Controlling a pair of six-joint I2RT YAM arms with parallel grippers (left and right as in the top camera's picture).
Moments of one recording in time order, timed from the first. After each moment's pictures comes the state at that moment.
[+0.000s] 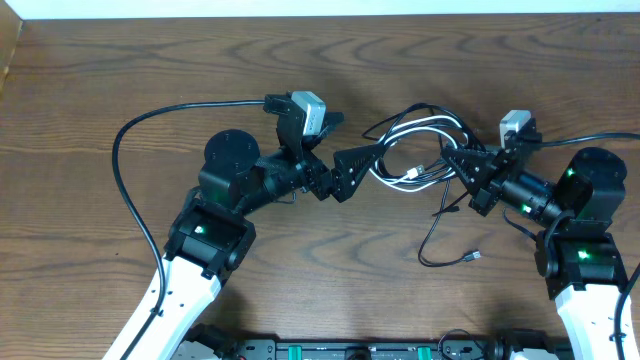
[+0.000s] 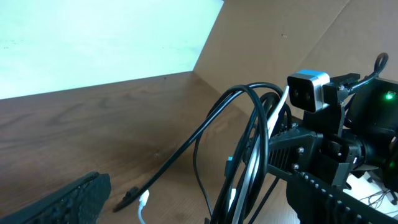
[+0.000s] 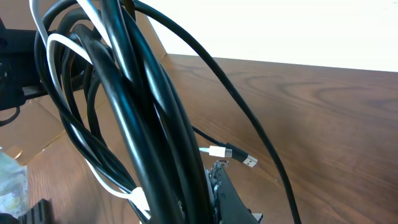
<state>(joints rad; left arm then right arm) -0.45 1.09 0.88 0.07 0.58 -0.38 -0.04 0.94 0.69 -0.07 -0.92 0.17</state>
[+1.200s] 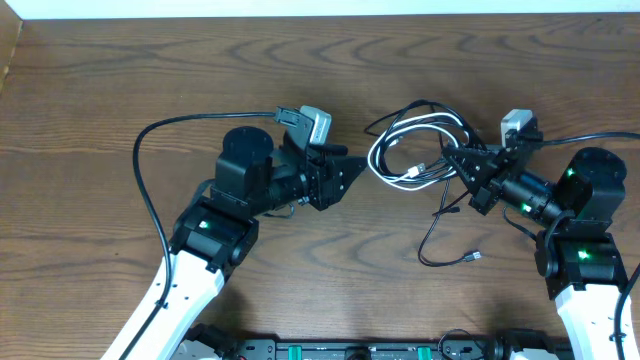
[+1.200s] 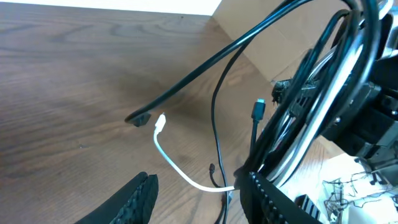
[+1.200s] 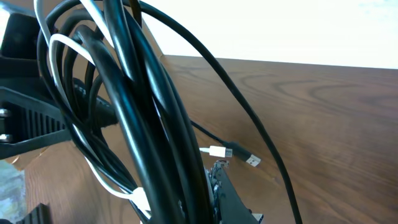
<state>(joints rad) -0.45 1.12 0.88 -0.16 0.58 -0.38 -0.04 0.94 0.69 -0.07 -0.90 0.18</state>
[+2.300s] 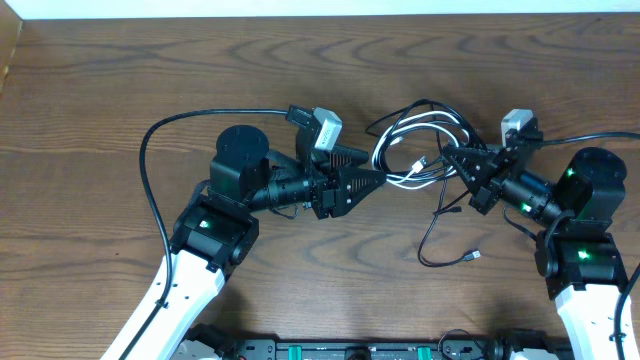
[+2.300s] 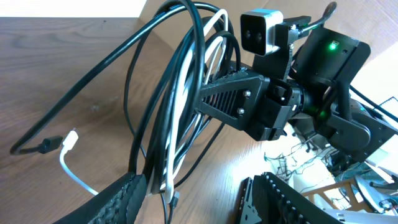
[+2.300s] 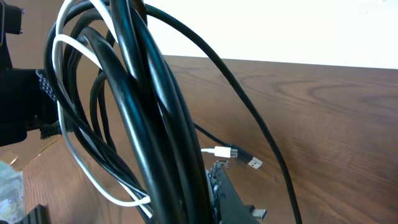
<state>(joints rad) -0.45 1.12 0.88 -0.02 0.85 -0.43 -0.04 0.94 0.69 -0.07 -0.90 0.18</state>
